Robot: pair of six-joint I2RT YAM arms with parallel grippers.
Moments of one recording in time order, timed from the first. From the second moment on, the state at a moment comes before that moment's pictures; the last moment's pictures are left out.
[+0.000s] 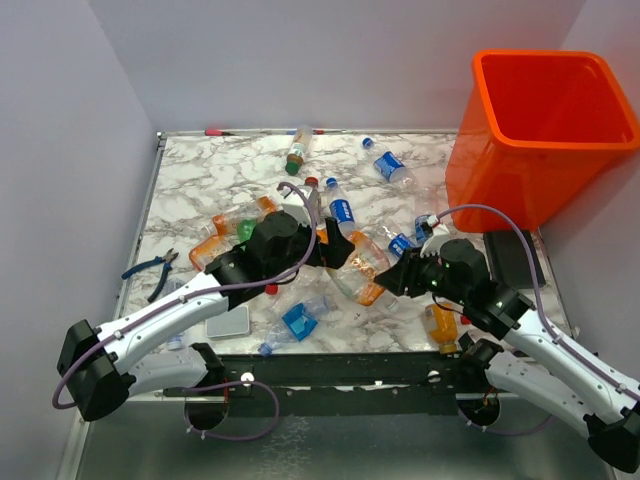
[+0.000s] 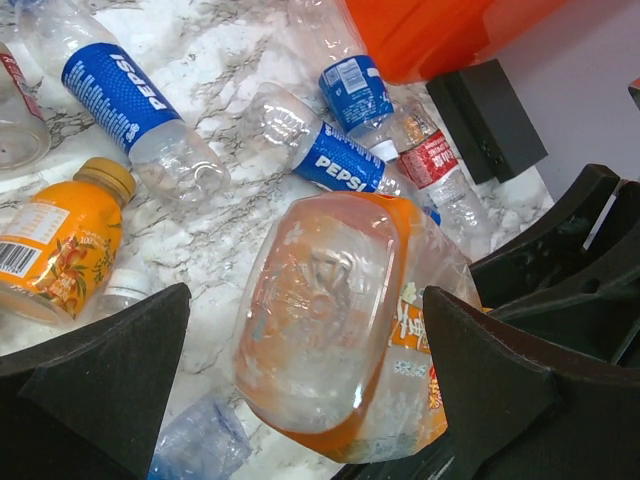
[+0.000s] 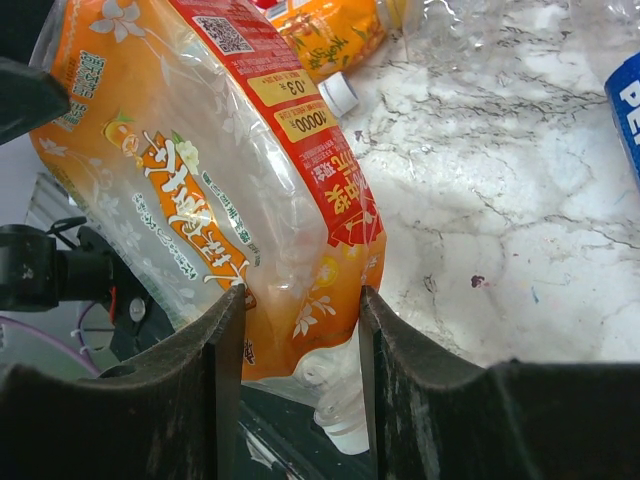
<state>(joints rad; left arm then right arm) -0.88 1.10 0.87 -0.11 -0.10 -0.56 0.70 0.73 0.60 -0.35 -0.11 0.58</state>
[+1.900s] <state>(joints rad) -0.82 1.15 0.87 0.08 0.60 -0.51 0.69 0.73 0.77 -0.49 -0.31 0.38</state>
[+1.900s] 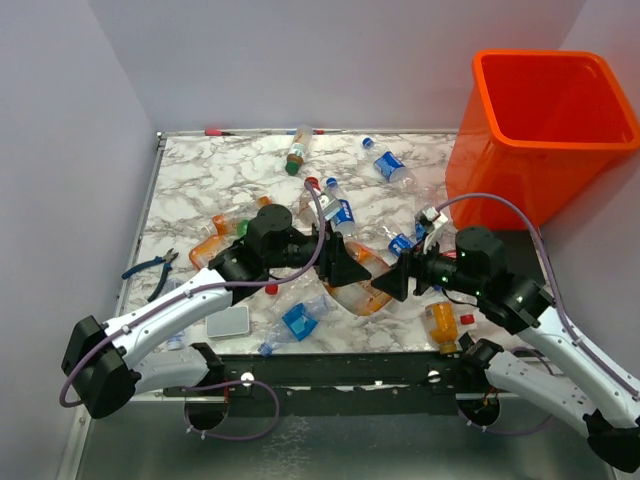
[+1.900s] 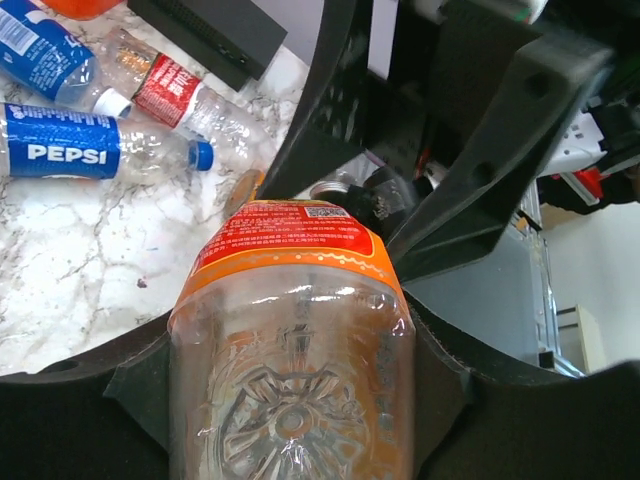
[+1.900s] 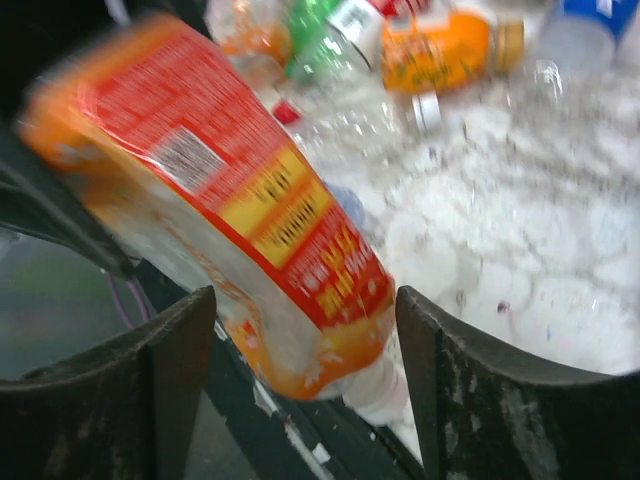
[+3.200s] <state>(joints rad) -0.84 0.65 0.45 0.88 -0.26 -1.05 0.70 0.89 0.78 0.55 -0.13 0.96</state>
